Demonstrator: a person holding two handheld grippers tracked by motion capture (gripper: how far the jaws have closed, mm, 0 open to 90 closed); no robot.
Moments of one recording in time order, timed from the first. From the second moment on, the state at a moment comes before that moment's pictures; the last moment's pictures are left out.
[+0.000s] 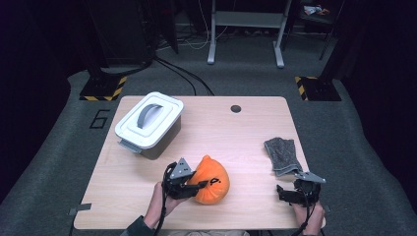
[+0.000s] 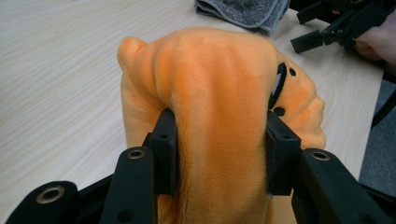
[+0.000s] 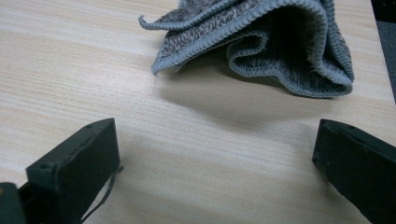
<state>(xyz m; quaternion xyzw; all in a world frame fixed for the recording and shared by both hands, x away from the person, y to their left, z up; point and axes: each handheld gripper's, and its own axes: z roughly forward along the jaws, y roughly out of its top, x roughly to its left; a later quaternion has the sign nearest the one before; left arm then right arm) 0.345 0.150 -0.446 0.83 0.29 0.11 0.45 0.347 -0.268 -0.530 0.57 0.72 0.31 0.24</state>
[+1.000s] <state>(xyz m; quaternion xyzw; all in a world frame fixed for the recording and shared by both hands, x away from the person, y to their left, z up) 0.385 0.108 -0.446 0.80 0.36 0.17 0.45 0.346 -0.268 -0.530 0.57 0.72 0.31 0.24</state>
